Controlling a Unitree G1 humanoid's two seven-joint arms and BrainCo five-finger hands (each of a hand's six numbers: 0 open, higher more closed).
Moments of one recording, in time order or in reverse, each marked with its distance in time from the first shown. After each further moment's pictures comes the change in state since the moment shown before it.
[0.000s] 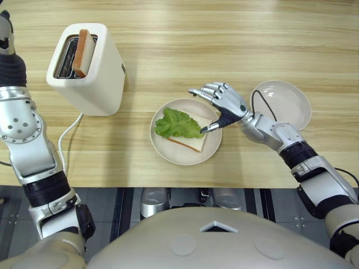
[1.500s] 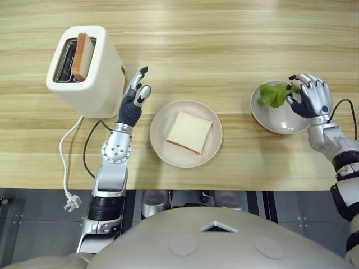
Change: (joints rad) left arm 0.205 -0.277 -0.515 0.008 0.178 0.033 -0.001; right arm 0.001 -0.246 -0.127 0.445 0.139 0.102 -0.250
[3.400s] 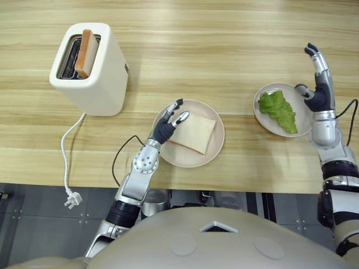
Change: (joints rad) left arm 0.066 -0.037 -0.252 0.108 0.085 0.046 0.001; right arm 0.174 0.123 -0.481 -0.167 0.253 -0.283 0.474
